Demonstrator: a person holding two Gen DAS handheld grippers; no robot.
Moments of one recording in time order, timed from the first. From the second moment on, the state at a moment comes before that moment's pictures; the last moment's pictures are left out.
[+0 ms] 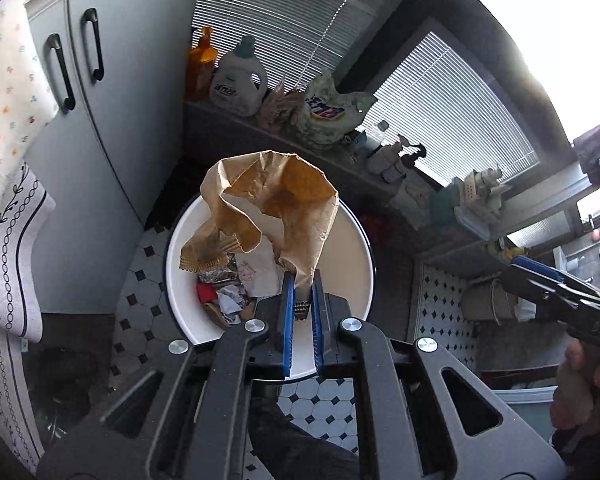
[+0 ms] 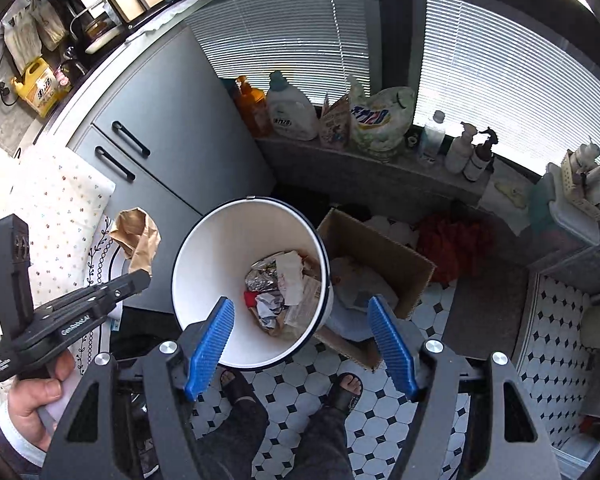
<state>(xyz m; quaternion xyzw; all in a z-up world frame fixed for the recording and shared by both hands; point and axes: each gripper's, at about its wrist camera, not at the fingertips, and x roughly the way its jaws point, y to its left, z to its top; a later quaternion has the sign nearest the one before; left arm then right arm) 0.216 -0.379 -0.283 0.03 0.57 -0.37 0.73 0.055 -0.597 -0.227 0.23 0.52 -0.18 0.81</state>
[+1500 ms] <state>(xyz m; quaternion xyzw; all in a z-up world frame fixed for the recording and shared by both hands) 0.111 -0.073 -0.065 -0.06 0.40 -0.17 0.90 0.071 -0.438 -0.109 0.18 0.42 -0.09 0.88</state>
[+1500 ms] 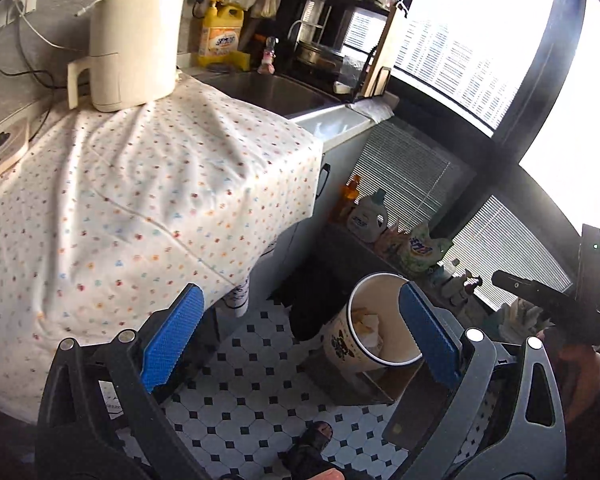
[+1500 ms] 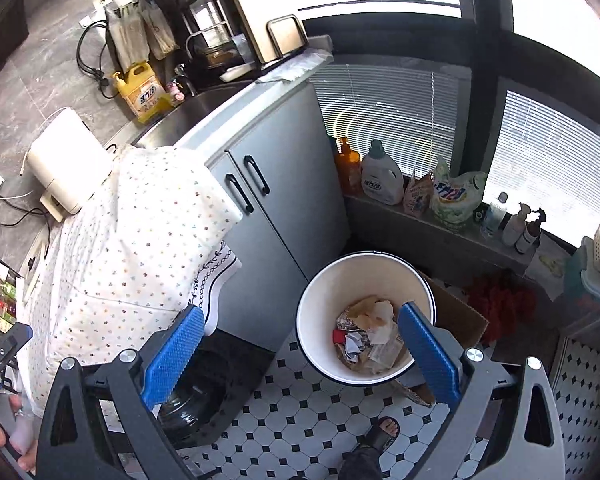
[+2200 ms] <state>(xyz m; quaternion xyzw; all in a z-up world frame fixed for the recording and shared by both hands) -0.020 0.053 0.022 -0.06 0.29 -0.13 0.95 -0.013 -0.283 -0.026 0.13 0.36 -0.03 0.92</state>
